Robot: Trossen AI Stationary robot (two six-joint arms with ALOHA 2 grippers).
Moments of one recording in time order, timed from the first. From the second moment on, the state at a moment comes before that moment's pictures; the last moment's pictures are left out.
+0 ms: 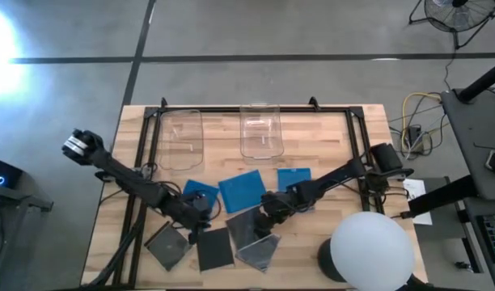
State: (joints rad) left arm -0.52 1.35 0.69 -0.25 -0.15 -0.81; right arm 0.26 1.93 1.02 -0.04 -0.21 1.34
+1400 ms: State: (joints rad) left arm -0.43 1.73 0.78 -0.08 -0.06 -0.60; right arm 0.23 1.90 1.08 0.16 -0.18 1.30
